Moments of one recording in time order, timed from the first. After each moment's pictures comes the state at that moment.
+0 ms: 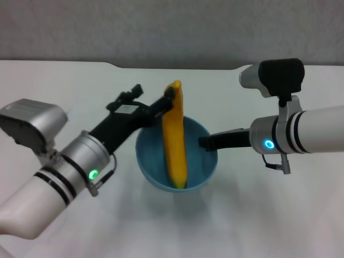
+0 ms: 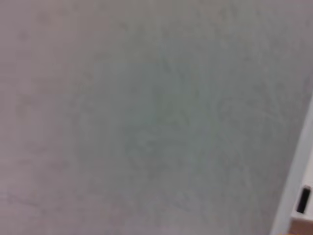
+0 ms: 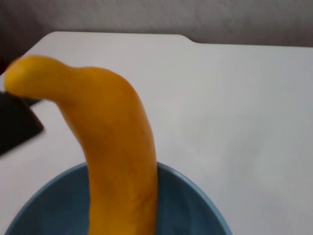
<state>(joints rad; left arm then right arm) -0.36 -2.04 -1.03 -0.80 -0.23 -0.68 2.56 0.73 2.01 -1.75 -0.69 1.27 0.63 -0.58</state>
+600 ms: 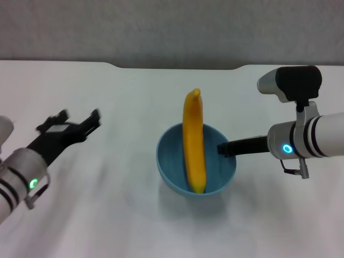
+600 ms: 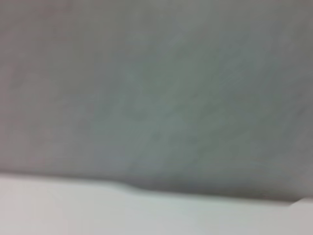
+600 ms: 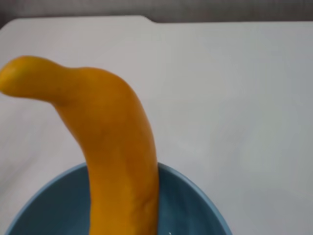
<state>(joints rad) -0.28 -2.03 -1.32 -0.73 0.02 -0.49 2.49 0.72 2.00 -1.66 -0.65 1.19 0.69 -0.58</state>
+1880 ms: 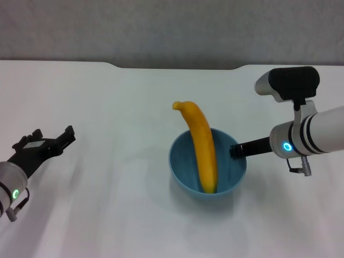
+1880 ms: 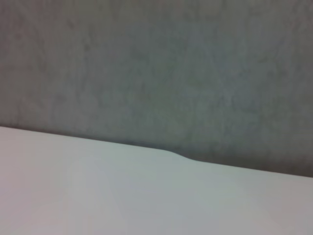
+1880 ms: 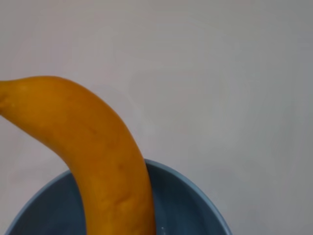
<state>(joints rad) -0.30 -2.04 -1.42 -0.61 0.04 -0.45 2.49 0.83 2.02 -1.61 -0.50 1.00 0.68 -0.44</state>
